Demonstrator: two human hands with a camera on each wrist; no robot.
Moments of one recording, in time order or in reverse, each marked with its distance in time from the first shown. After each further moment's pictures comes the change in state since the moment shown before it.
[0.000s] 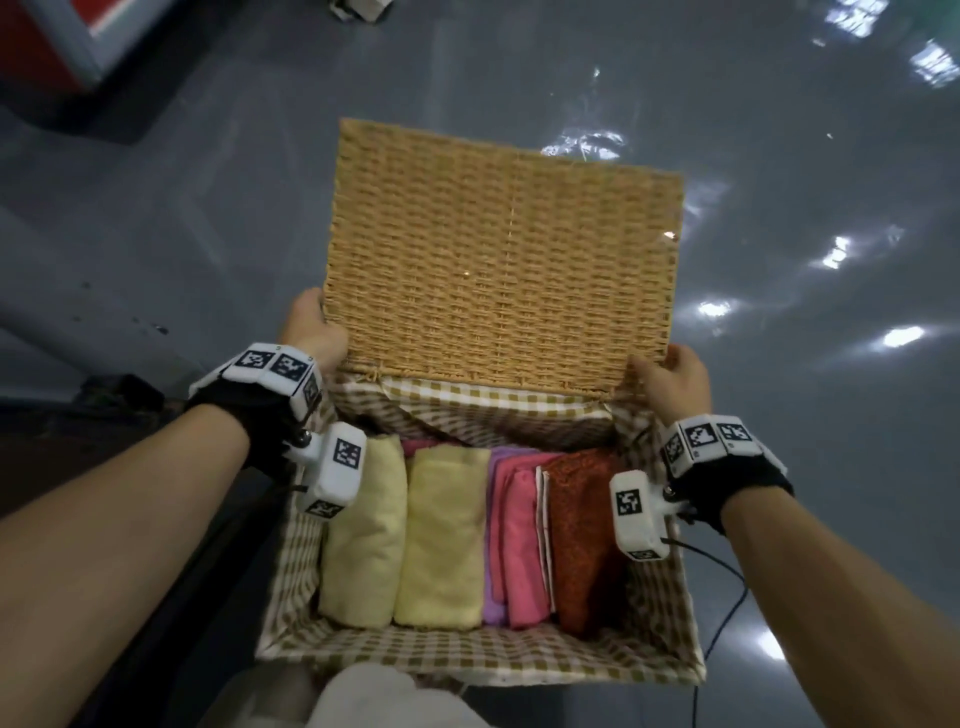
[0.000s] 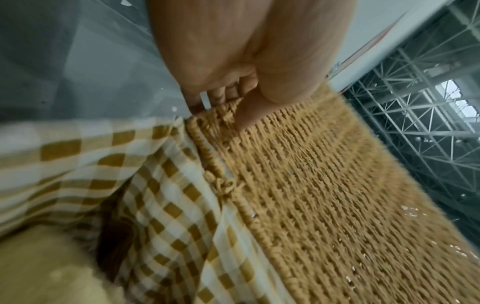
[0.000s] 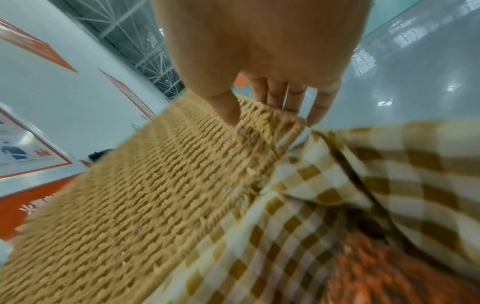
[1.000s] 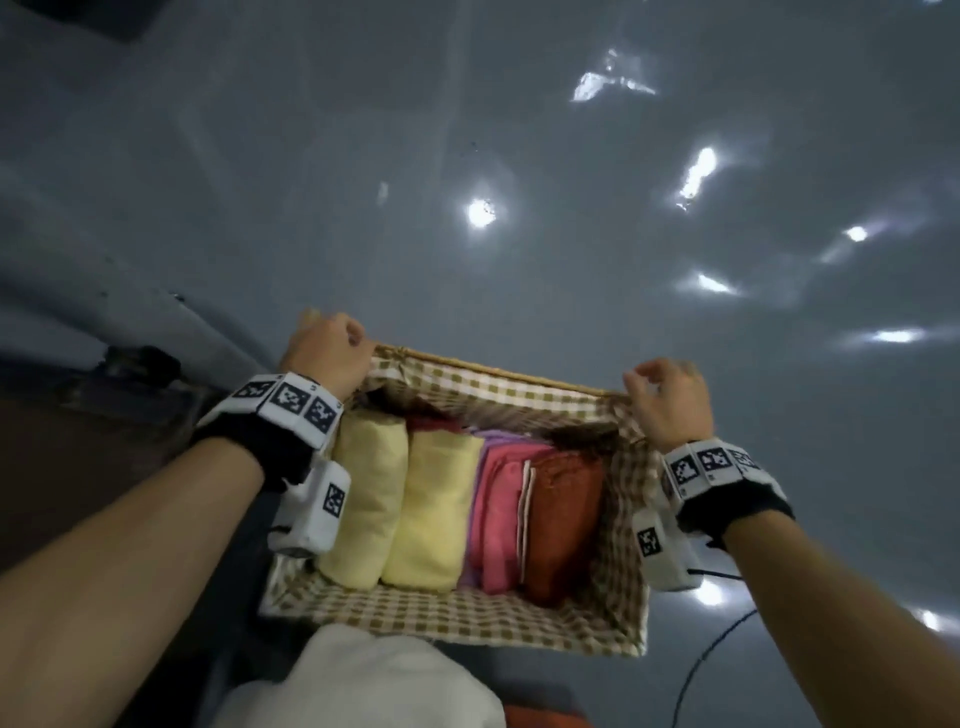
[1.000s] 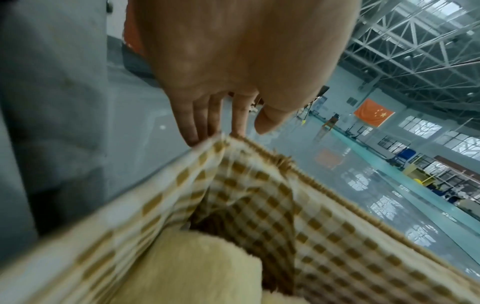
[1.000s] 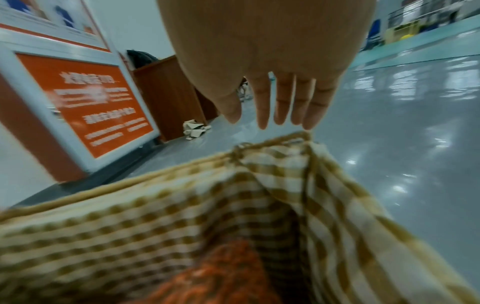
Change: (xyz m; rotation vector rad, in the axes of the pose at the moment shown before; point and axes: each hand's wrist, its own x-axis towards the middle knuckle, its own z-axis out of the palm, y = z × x) left_hand -0.045 0.003 -0.014 0.322 -0.147 -0.020; right_hand -0.027 -0.039 -0.024 -0.599 -0.148 -0.199
